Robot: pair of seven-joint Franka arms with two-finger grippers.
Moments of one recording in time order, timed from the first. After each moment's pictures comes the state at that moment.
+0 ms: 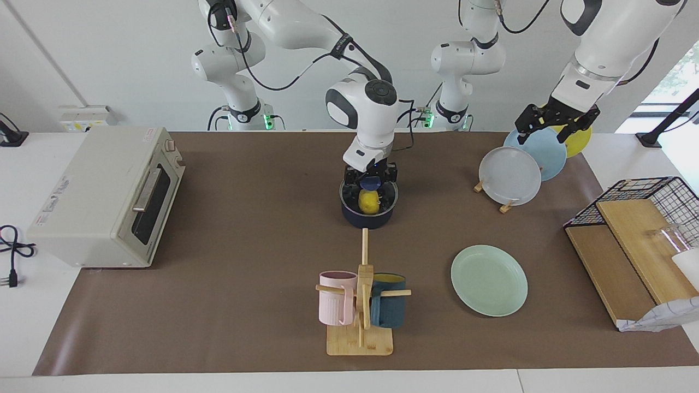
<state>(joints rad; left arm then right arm) -0.08 -0.02 -0.02 -1.56 0.01 1.47 -0.04 0.63 0.37 0.14 -1.70 -0.06 2.06 0.73</state>
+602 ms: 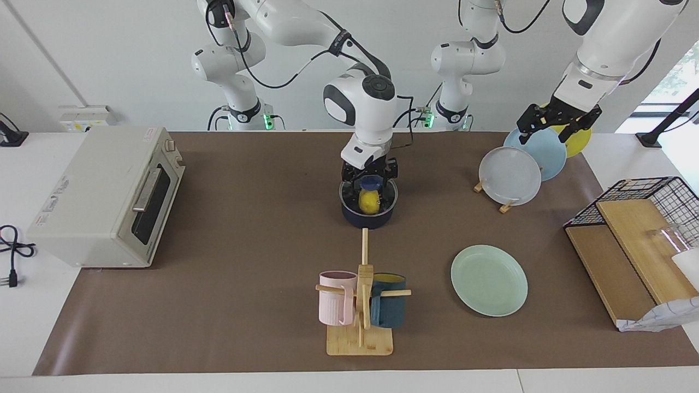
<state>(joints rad) -0.07 -0.02 -0.02 -1.56 0.01 1.47 -0.04 0.60 0.33 0.13 -1.68 -0.06 2.02 0.73</state>
